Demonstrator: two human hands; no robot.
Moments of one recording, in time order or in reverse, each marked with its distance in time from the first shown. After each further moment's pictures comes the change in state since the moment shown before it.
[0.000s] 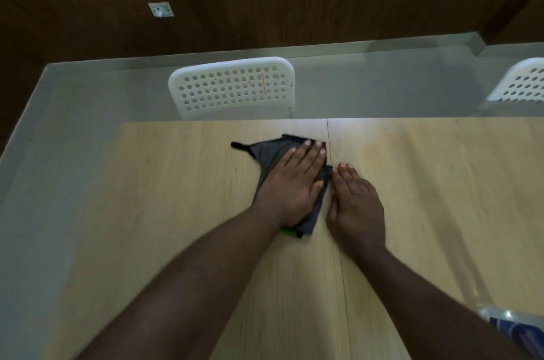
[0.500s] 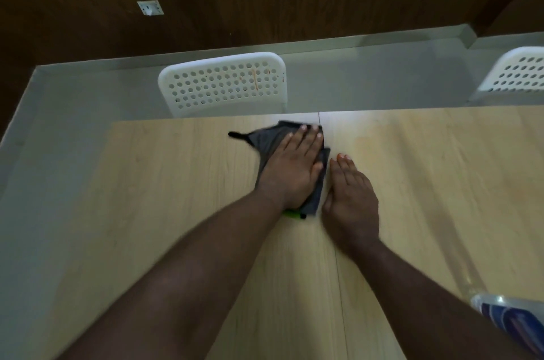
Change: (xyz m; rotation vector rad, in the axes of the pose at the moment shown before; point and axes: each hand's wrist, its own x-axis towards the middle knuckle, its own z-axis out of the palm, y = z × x) left_hand 0.027 0.008 0.000 -0.017 0.026 -0.039; right_hand -0.002 0.001 0.001 0.003 0.027 0.060
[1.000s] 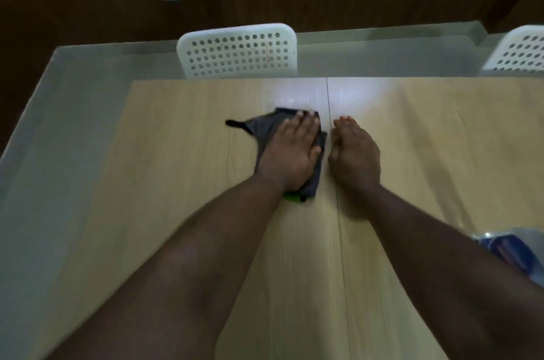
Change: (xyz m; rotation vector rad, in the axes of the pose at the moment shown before) left_hand -0.070 0.020 0.015 -0.023 0.023 -0.081; right_hand -0.004 0.001 -0.007 0.152 0.031 -0.004
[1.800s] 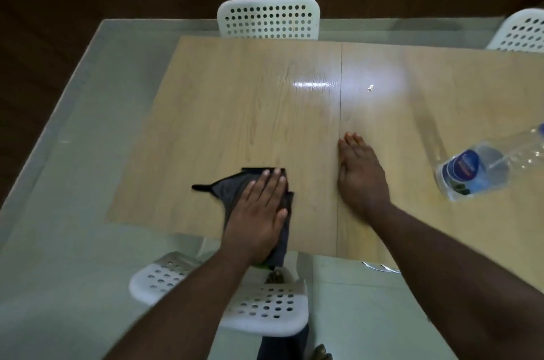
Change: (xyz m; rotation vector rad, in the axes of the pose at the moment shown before) left_hand -0.327 0.065 0.045 -0.002 0.006 -0.157; right_hand -0.199 0.015 -0.030 -0.083 -0.160 -0.164
